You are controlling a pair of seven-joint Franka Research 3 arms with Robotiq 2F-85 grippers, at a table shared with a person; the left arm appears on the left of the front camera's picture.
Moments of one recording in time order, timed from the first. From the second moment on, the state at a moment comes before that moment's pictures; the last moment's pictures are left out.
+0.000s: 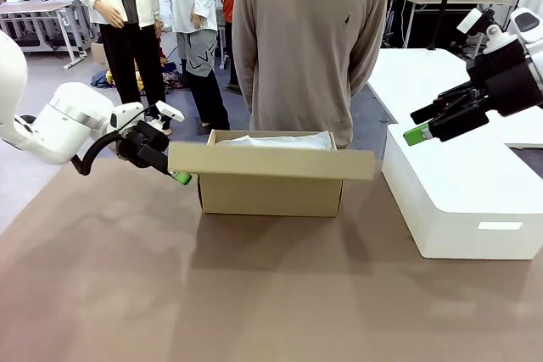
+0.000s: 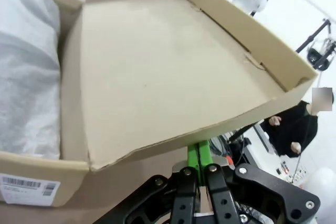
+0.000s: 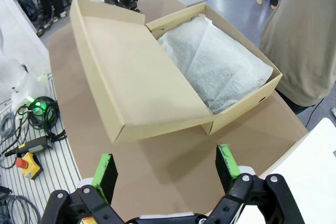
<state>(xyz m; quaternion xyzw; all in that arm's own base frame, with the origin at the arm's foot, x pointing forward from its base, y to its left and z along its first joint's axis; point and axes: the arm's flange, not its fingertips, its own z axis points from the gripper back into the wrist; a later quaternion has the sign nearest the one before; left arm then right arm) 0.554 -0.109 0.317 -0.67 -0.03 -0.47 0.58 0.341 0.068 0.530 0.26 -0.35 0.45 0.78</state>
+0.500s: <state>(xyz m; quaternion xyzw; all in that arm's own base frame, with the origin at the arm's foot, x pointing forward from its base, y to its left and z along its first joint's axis) 0.568 -0.103 0.332 -0.68 -0.12 -0.42 0.59 0.341 0.068 0.530 0.26 -0.35 0.45 0.78</state>
